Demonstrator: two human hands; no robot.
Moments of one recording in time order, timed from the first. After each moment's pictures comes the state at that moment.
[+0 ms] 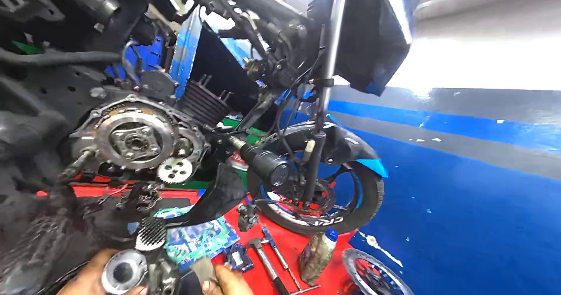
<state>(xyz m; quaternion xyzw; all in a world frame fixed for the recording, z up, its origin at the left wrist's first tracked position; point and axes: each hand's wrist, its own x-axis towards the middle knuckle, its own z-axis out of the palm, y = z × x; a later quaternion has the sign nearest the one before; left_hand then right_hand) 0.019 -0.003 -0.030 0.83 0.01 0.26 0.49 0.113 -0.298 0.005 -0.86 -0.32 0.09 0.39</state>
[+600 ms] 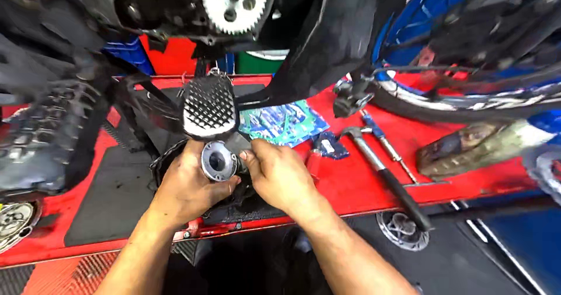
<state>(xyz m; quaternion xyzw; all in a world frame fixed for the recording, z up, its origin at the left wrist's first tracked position) 0.017 -0.021 -0.029 0.88 0.06 0.21 0.42 0.121 -0.197 -0.022 -0.87 -0.40 -0.07 0.28</state>
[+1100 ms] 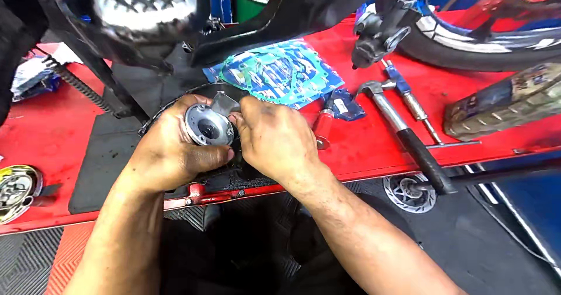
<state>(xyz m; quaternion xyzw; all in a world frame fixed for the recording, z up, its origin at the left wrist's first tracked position) 0.016 -0.015 -0.020 0.81 -0.01 0.12 0.57 0.110 -0.187 -0.030 -0.86 -0.42 -0.17 0.25</state>
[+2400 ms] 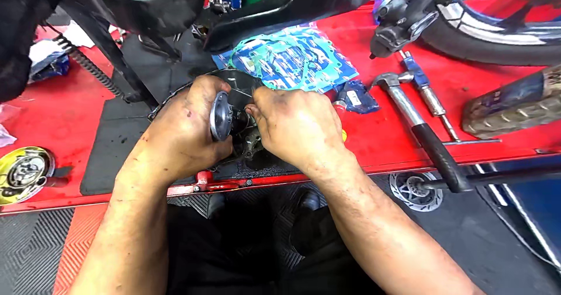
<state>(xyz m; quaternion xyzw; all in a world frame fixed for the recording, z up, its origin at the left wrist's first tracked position) 0.015 -0.011 -0.015 0.96 -0.02 0.15 0.21 0.121 -0.194 -0.027 -0.86 -0.46 -0.17 0.12</state>
